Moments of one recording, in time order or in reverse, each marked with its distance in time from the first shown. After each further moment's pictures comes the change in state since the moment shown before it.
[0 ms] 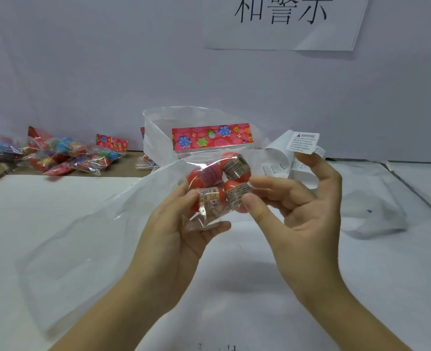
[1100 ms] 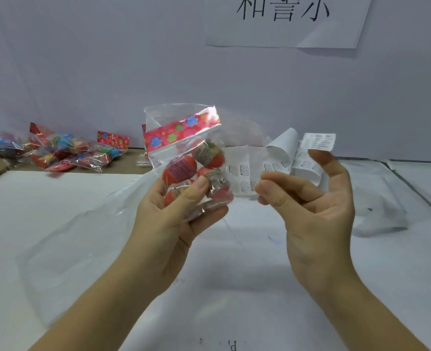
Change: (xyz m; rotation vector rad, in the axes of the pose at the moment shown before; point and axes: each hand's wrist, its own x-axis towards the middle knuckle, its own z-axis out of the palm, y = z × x) left_hand 0.004 0.011 -0.005 0.056 0.009 0.047; right_hand 0.009 -0.007 -0.002 0.303 0.116 0.200
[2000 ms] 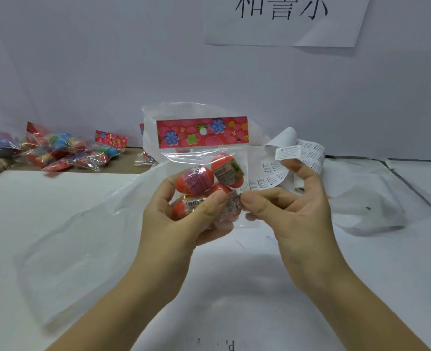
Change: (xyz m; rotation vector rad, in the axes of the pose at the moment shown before) left_hand -0.006 -0.012 0.007 0.198 0.066 0.058; right_hand -0.001 -0.001 0.002 -0.138 -0.091 0.216
